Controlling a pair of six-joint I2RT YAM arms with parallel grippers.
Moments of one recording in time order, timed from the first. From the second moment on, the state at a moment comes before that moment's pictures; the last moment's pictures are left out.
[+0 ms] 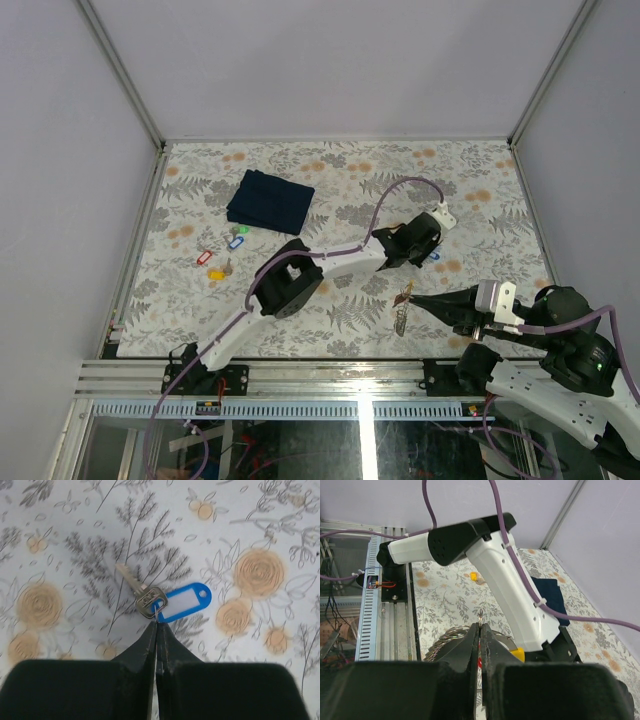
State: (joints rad) left arm -1.00 2.51 2.04 -0.21 -0.12 -0.09; right arm 0.93 0.31 0.87 -0.51 -0.36 -0.25
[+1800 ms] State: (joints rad) left arm -0.97 0.68 0.94 -0.17 0.34 0.28; right arm 0.93 0.76 0.74 0.19 -0.74 -0.12
